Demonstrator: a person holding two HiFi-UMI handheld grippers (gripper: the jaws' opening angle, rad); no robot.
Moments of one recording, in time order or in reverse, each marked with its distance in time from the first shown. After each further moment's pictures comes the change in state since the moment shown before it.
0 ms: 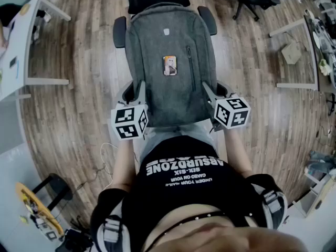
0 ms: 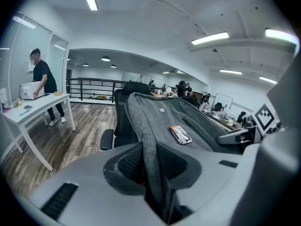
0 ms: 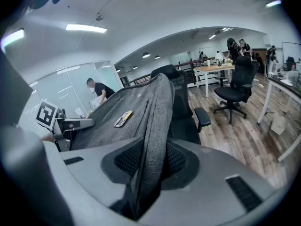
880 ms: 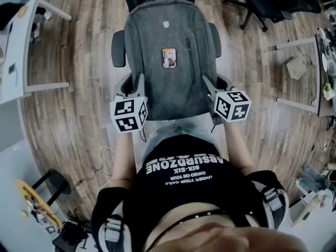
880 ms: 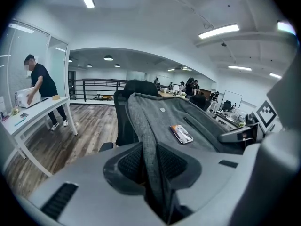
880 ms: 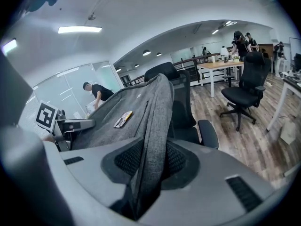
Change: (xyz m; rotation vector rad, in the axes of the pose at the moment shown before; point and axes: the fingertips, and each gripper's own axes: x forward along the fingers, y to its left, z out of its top) left arm 0.167 0.023 0.113 0.000 0.026 0.084; right arm 0.128 -0.104 0.140 0.007 0.032 0.059
